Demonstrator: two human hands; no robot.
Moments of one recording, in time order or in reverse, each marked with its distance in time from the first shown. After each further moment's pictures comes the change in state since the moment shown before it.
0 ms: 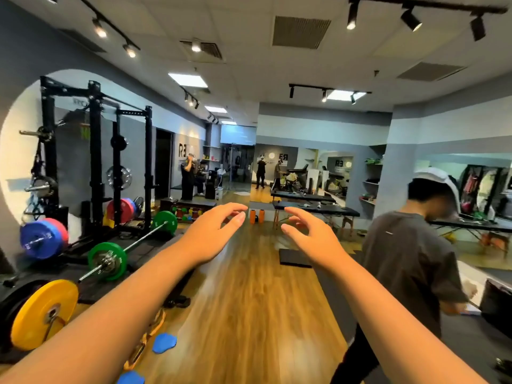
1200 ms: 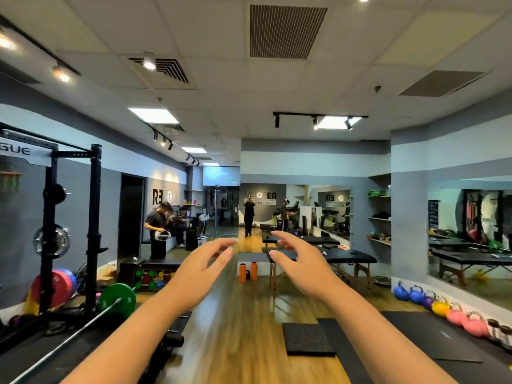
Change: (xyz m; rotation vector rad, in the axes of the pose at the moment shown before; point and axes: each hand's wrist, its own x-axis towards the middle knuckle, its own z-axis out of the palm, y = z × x) left_hand 0.687 -0.480 0.276 -0.137 0.046 0.042; right_hand 0.730 0.444 0.170 0.025 0.061 -0.068
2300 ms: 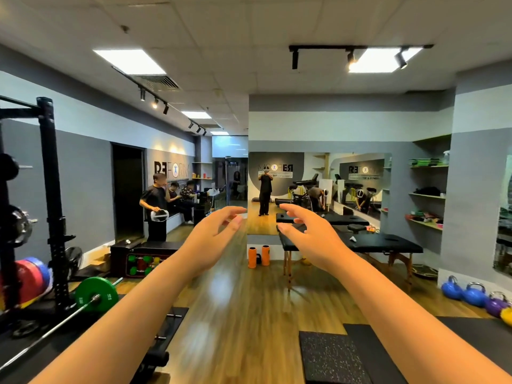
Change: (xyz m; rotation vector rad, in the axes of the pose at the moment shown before) left_hand 0.562 -0.431 0.284 0.090 0.009 -0.042; right_hand 0.566 0.519 0.138 -0.001 -0.043 -0.008
